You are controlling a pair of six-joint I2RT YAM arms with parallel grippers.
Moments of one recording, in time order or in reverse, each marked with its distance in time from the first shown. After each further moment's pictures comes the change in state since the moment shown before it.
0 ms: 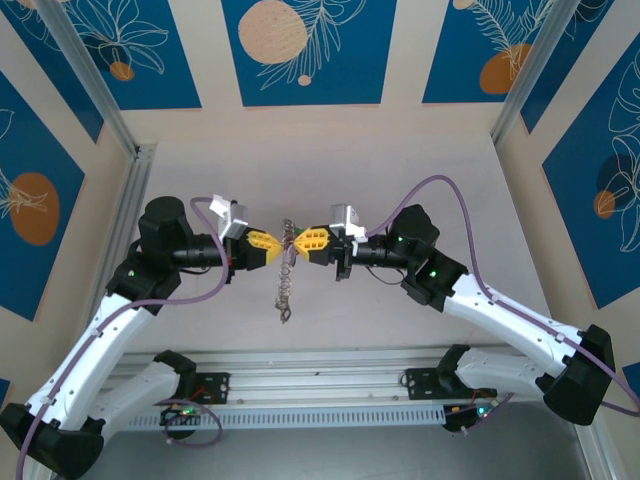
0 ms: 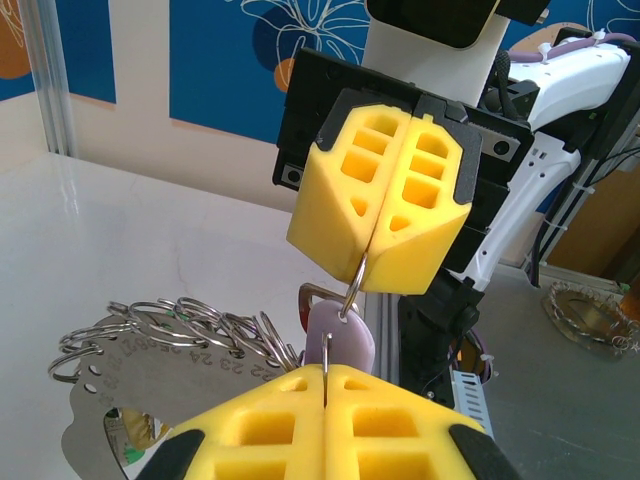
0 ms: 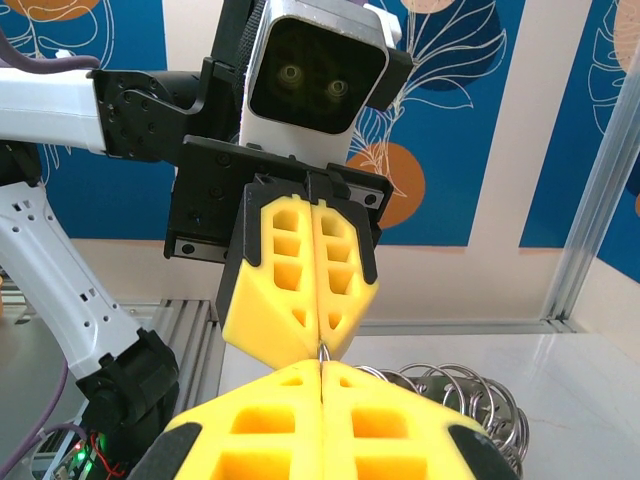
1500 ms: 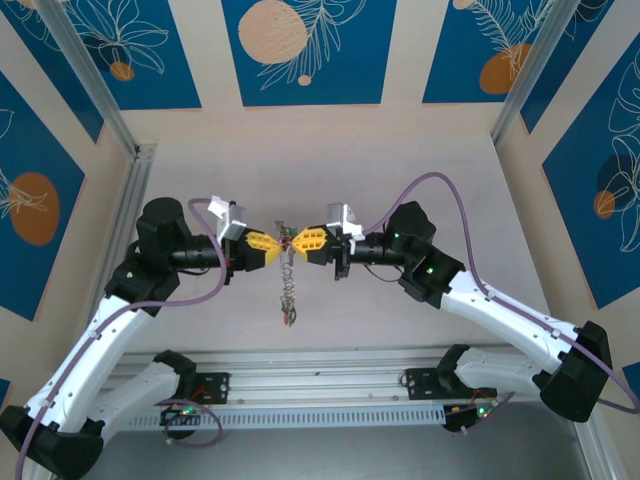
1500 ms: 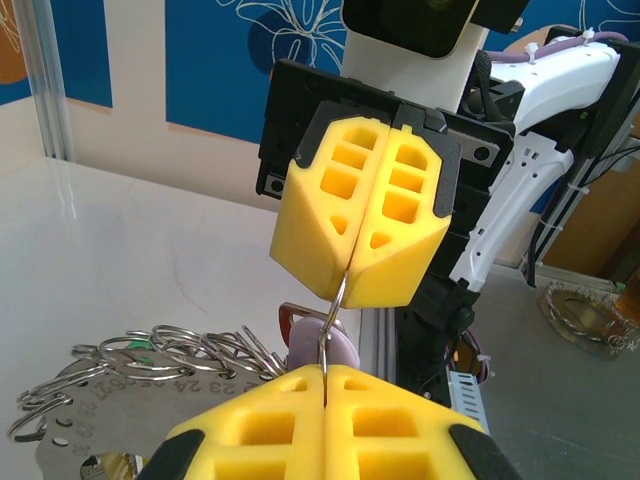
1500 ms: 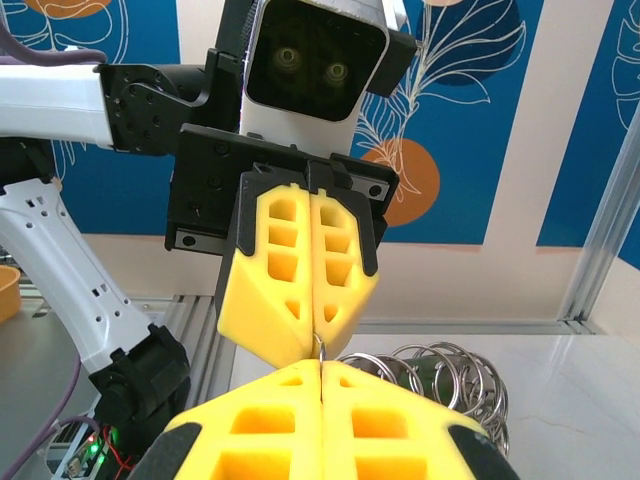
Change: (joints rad) left arm 0.000 -0.011 0.000 0.000 0.007 -0.003; right arm -0.006 0.029 0.019 -0.005 -0.047 0.000
